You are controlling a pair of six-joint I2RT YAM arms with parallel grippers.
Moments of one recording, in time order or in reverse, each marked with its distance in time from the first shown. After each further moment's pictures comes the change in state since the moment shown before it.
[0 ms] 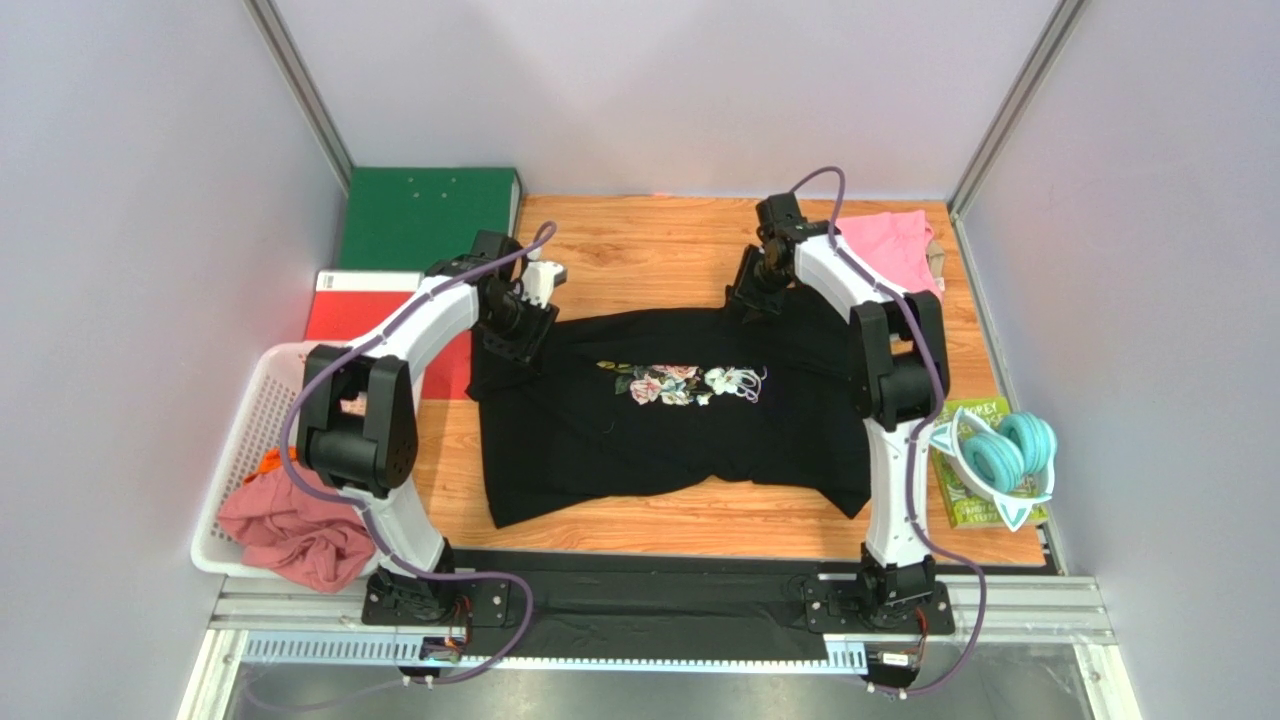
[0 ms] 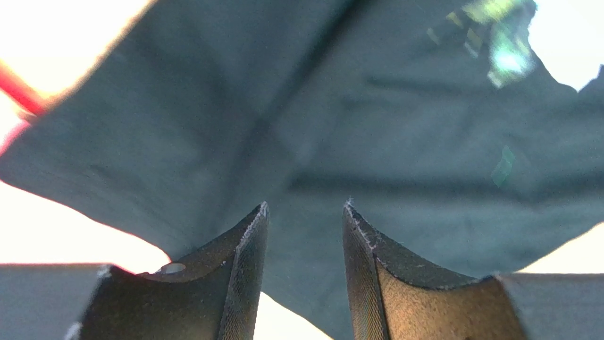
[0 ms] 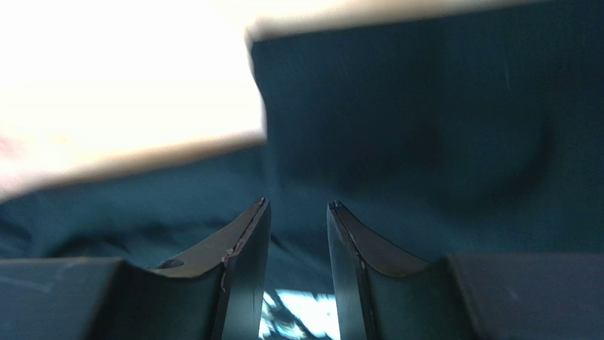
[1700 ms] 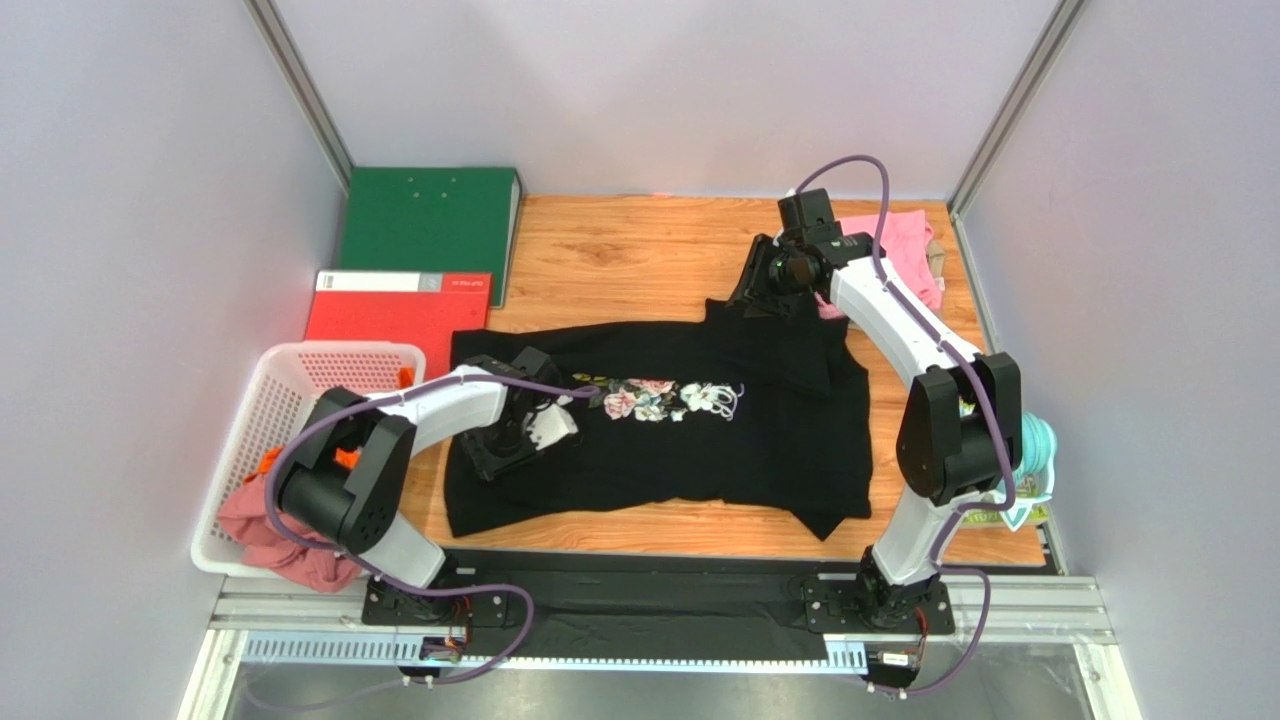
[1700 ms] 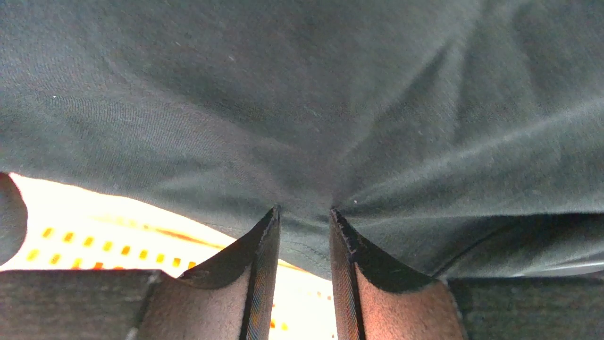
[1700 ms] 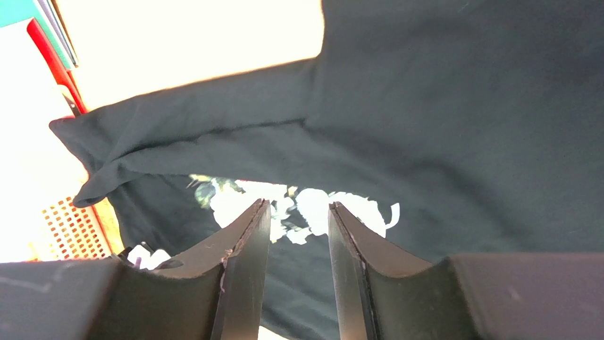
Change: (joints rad) left arm -0.262 -0.212 -0.531 -0.104 -0.414 0.305; right arm 0.047 -0.484 -0.360 0.075 -0.055 0.013
